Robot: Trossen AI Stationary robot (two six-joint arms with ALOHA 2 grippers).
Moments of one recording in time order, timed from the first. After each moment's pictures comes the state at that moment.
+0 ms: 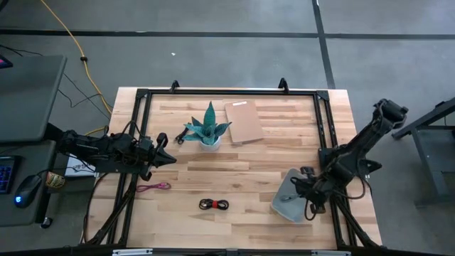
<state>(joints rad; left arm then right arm) -0.06 0.00 0.01 0.03 0.07 -0.22 0.80 1.12 0.63 -0.67 0.08 0.71</state>
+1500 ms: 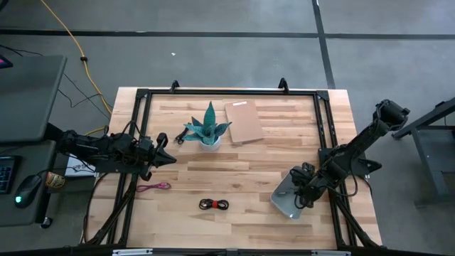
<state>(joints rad) -0.06 0.00 0.01 0.03 0.07 -0.22 0.75 1.12 0.44 -0.48 0.18 0.98</state>
